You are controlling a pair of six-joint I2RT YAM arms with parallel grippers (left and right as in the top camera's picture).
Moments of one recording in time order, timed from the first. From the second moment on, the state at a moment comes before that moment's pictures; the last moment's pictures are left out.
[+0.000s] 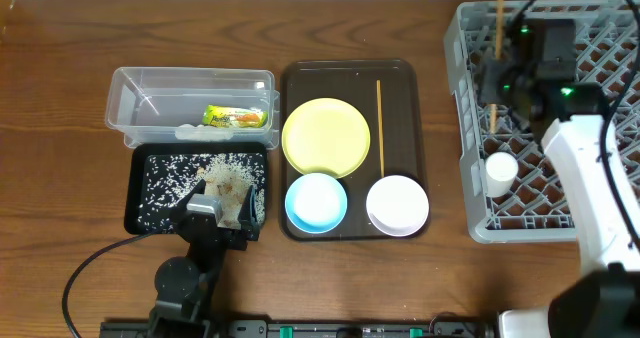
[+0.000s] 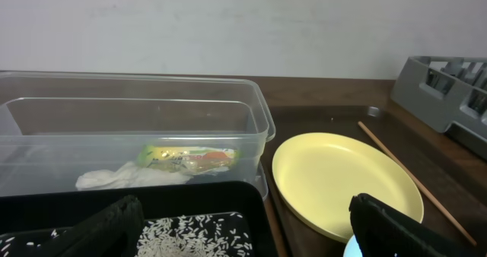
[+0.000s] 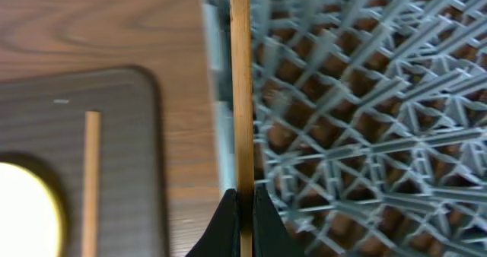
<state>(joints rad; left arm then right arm) -0.18 0.01 0.03 -0.13 0.01 -0.12 0.01 1.61 1.37 -0.66 0.04 0.11</state>
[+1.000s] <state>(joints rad) -0.18 0.01 0.03 -0.13 0.01 -0.12 0.45 1.89 1.34 -0.52 0.05 0.36</state>
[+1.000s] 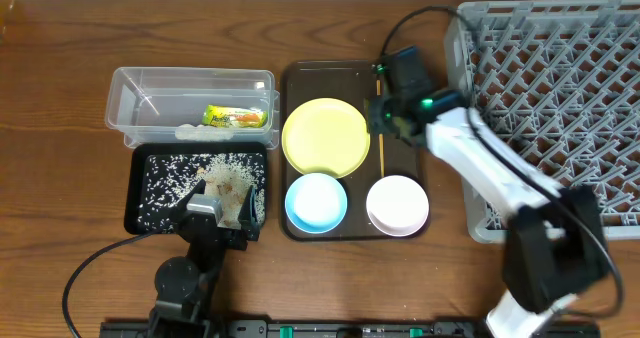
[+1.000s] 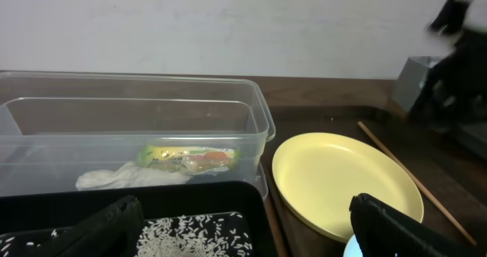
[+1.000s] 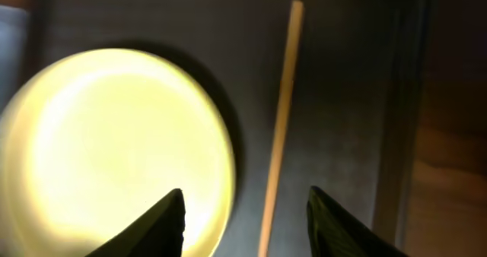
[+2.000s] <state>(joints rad) -0.18 0.01 0.03 -0.13 0.01 -0.12 0.12 1.56 1.33 -0.59 0.10 0.23</state>
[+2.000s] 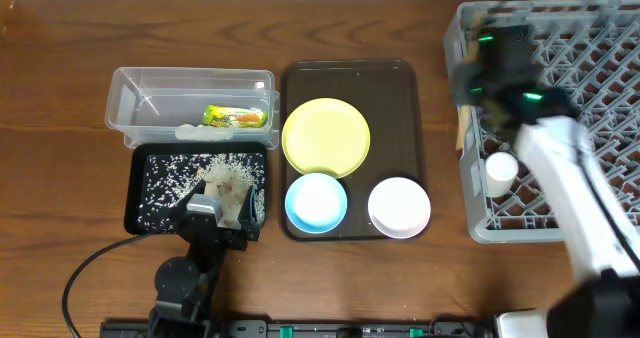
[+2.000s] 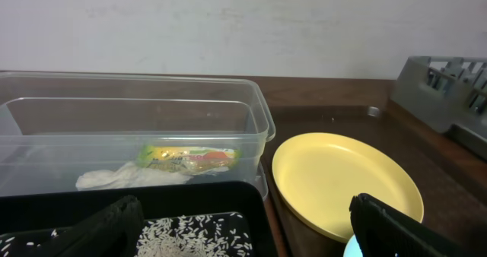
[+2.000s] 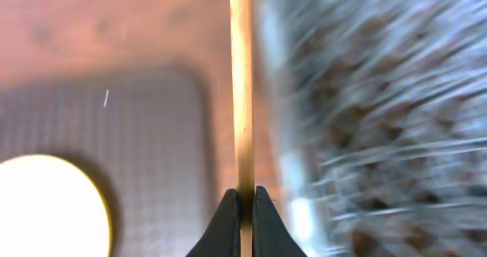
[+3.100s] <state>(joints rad) -0.18 0.01 0.03 -0.13 0.01 -0.12 0.14 1.50 1.34 -1.03 -0.34 0.01</state>
